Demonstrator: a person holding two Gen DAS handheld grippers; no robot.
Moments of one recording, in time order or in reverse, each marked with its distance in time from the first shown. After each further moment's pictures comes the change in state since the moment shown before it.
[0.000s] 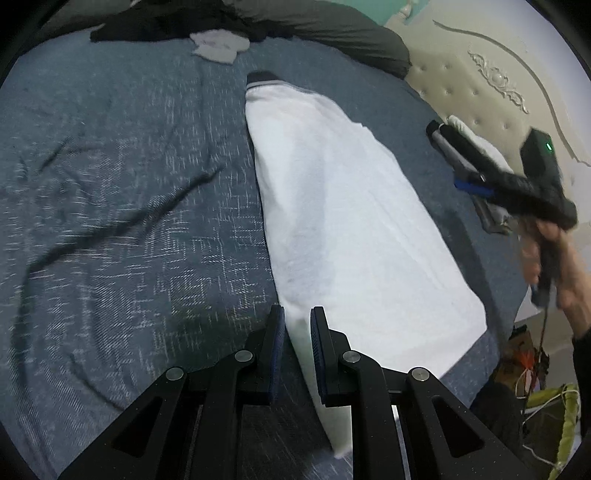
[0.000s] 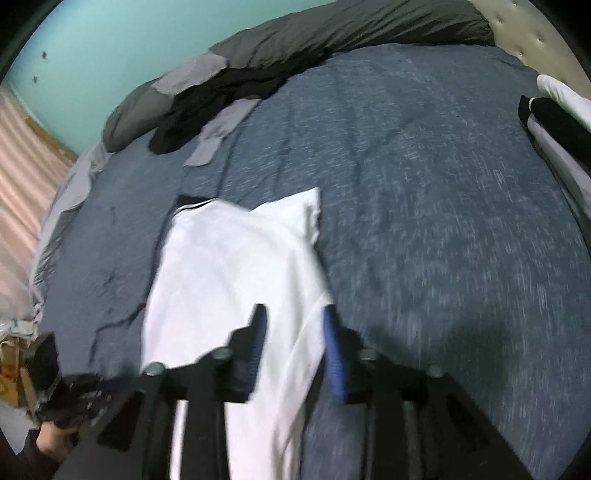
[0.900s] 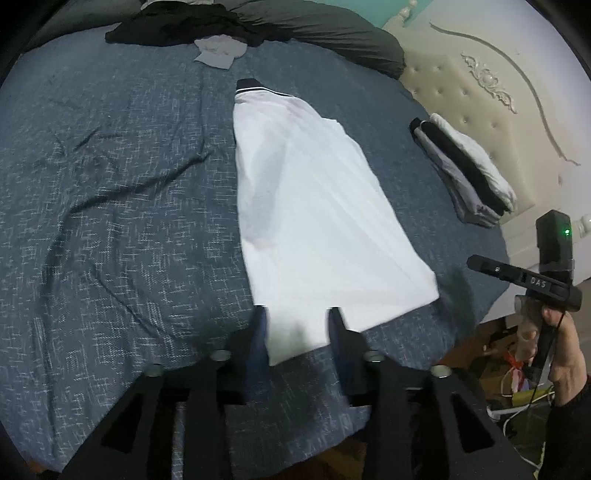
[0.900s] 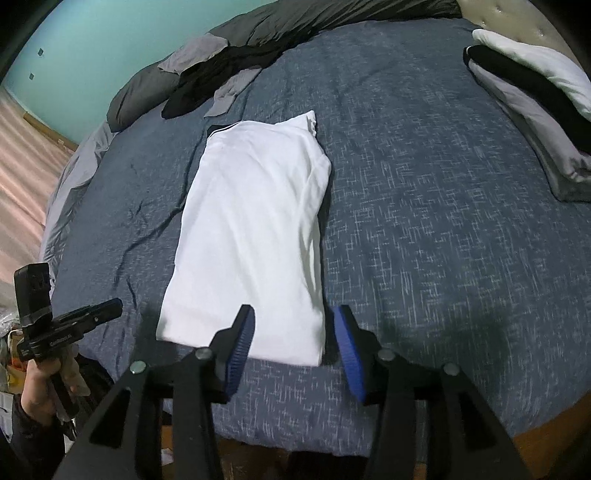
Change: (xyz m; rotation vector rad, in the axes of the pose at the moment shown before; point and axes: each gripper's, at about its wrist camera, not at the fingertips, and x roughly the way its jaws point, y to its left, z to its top) left arm -0.073 -0.036 -0.048 -0.041 0.024 -0.018; right arm -0.091 0.030 -0.131 0.075 0.082 -0.034
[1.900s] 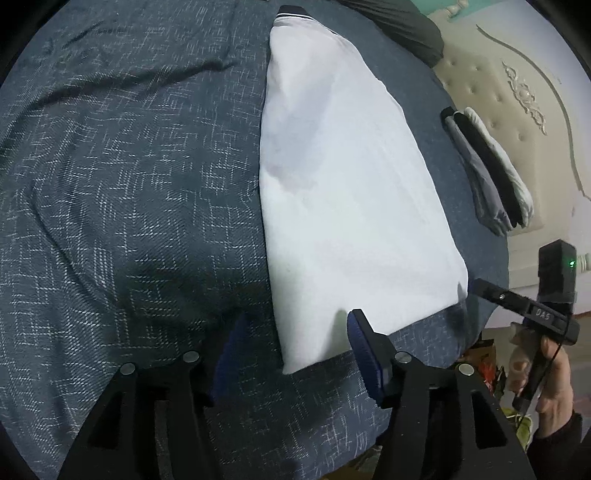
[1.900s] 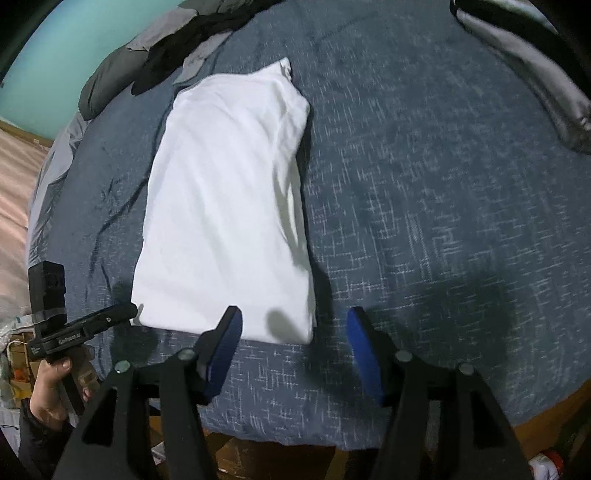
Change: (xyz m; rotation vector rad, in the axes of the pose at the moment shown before) left arm 0.061 0.038 -0.030 -0.172 0.132 -0.059; right arm 0.052 -0.015 -0.017 0.073 0.132 -0.034
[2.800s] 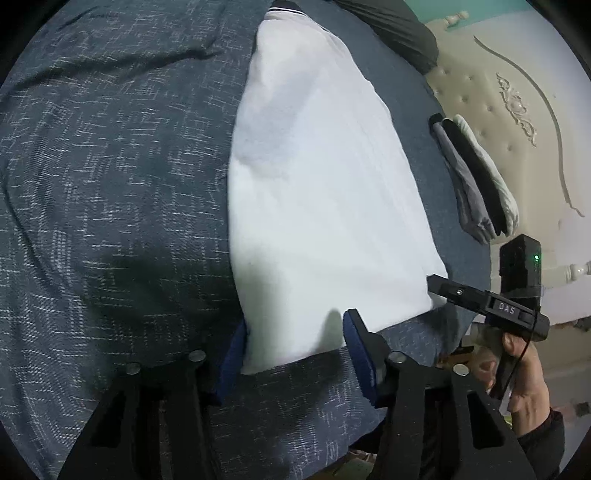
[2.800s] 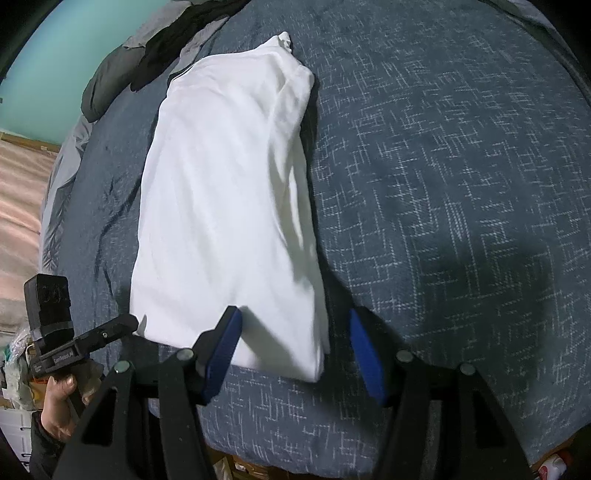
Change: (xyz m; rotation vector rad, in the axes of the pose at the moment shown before) left arm 0.012 -0.016 -0.007 -0.023 -0.007 -0.078; right arm 0.037 -0.001 0.006 0.034 0.046 0.083
